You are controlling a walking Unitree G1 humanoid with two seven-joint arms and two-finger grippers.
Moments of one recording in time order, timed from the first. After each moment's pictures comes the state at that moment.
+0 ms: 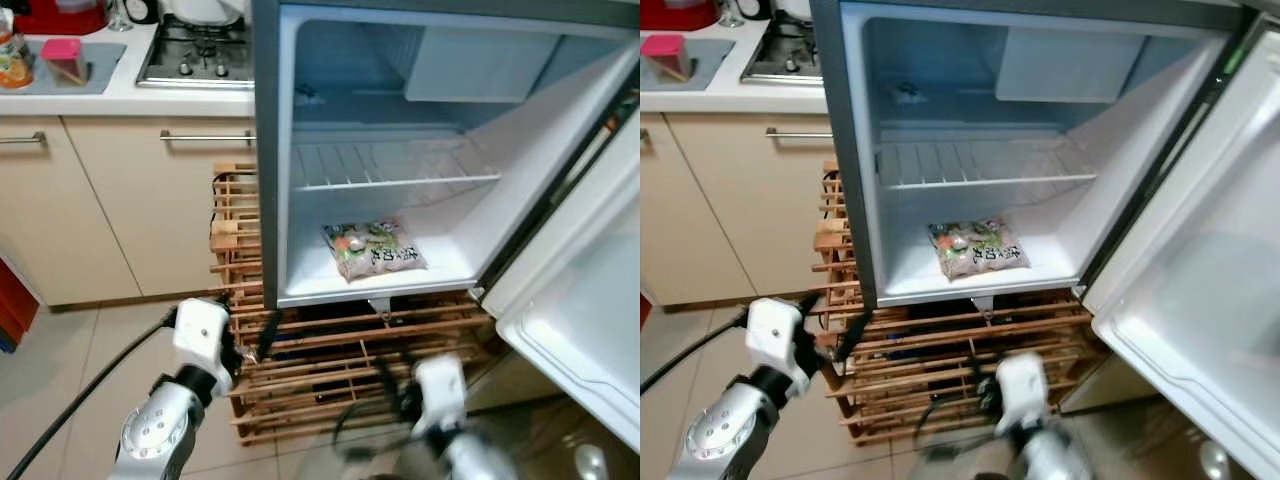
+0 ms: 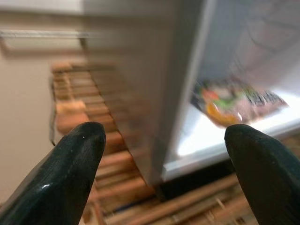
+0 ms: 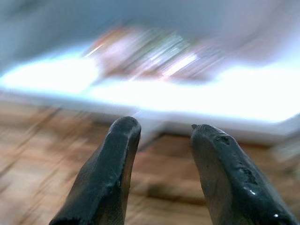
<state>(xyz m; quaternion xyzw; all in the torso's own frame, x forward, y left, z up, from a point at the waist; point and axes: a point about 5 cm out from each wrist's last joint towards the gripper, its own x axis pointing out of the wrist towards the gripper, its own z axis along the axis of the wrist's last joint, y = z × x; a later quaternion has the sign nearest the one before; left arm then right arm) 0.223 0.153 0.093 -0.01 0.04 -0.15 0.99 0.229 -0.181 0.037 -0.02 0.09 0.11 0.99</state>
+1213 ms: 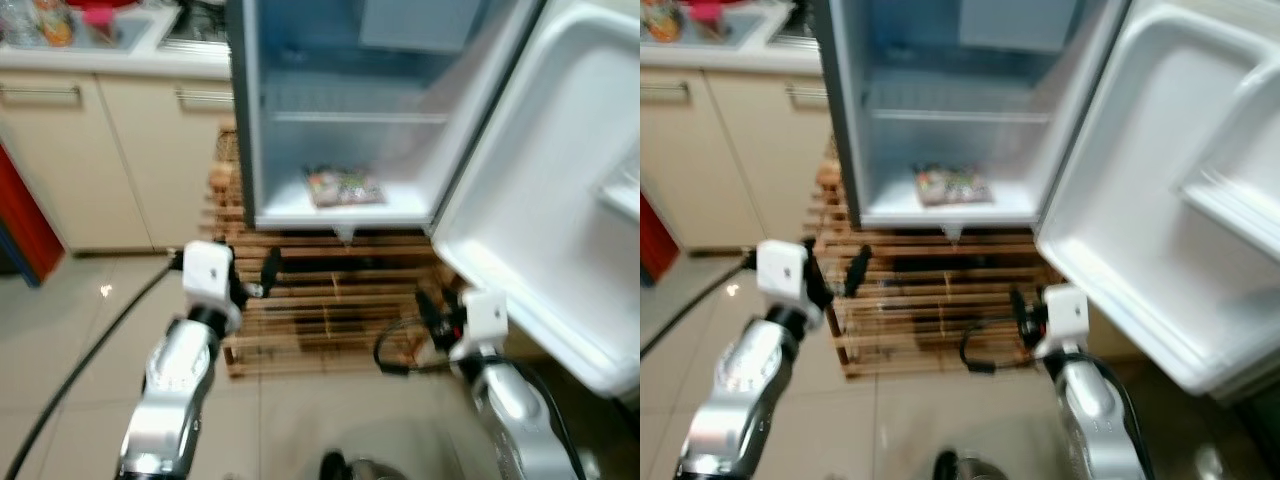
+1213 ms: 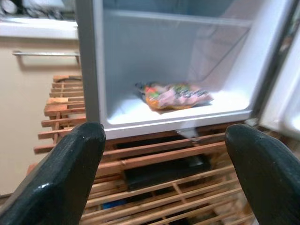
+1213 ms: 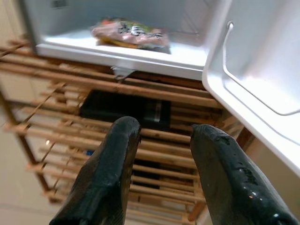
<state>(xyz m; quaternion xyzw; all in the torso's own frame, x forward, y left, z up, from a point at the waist) 0.264 0.148 0.107 0.02 0.00 -0.12 0.99 0.236 -0.169 0.045 0.00 0.09 0.11 0.99</state>
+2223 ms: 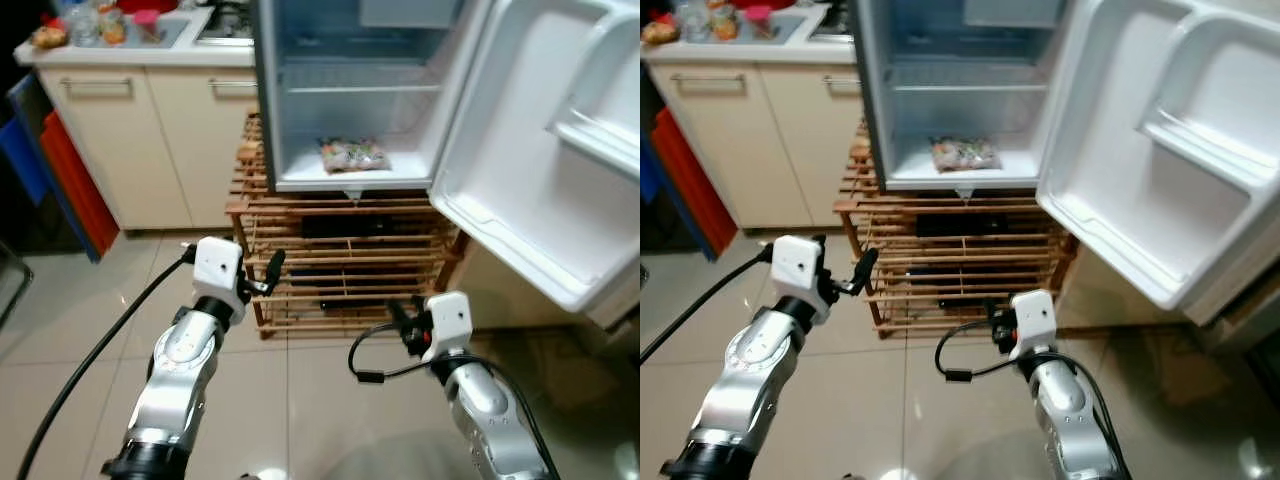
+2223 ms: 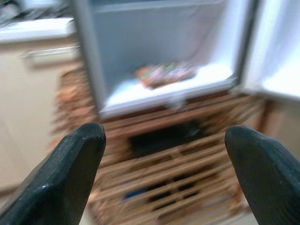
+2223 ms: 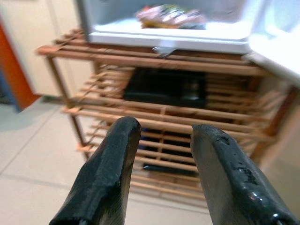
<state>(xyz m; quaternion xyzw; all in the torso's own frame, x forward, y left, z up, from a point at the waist) 0.297 0.131 0.107 0.03 0.01 -0.15 0.99 0.255 -0.147 0.042 -0.01 0.09 0.13 0.99</state>
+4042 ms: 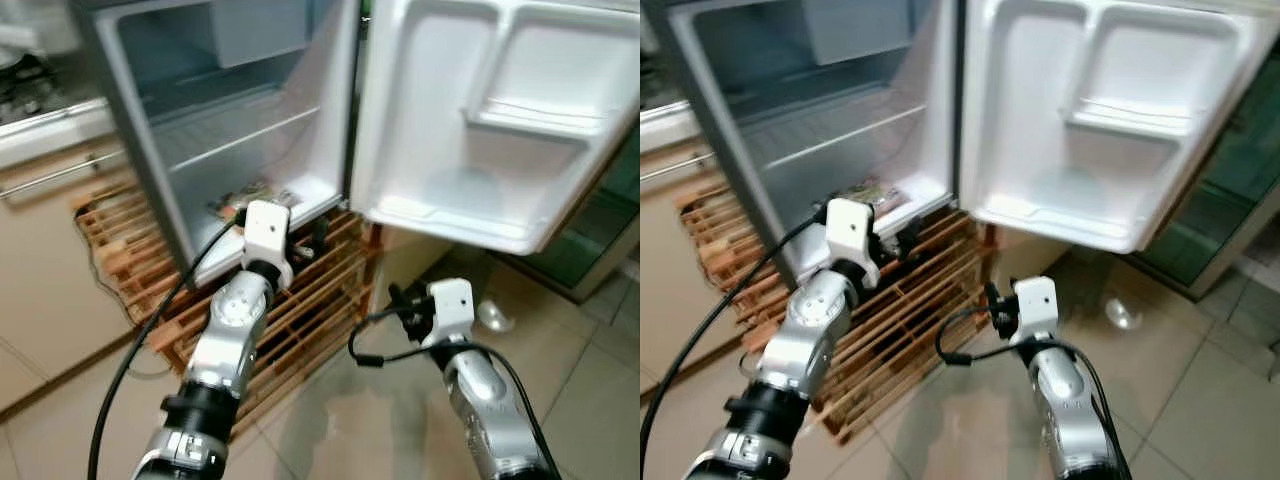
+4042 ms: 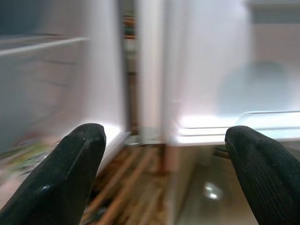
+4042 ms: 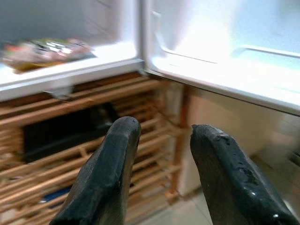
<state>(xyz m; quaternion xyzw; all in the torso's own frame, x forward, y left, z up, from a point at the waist) 0.322 0.084 0.119 0.01 -0.01 -0.19 0.98 0.261 -0.146 0.047 0.00 0.08 0.13 0.99</state>
